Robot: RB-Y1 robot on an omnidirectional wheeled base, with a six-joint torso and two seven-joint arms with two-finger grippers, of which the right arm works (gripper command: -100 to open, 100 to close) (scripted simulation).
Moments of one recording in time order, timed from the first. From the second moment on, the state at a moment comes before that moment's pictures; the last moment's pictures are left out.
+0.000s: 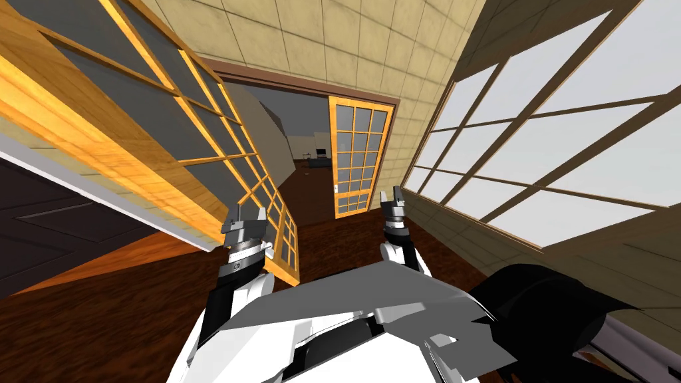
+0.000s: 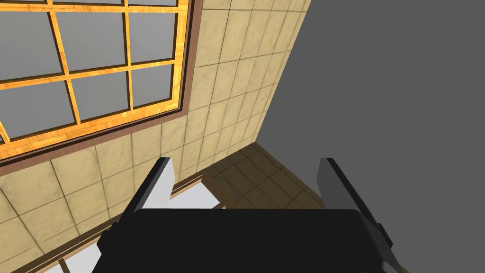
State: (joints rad) arm 0.47 -0.02 -0.05 -2.24 -0.04 -0.59 0.03
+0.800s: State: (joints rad) arm 0.42 -0.05 -0.08 -2.08 0.02 -0.61 0.16
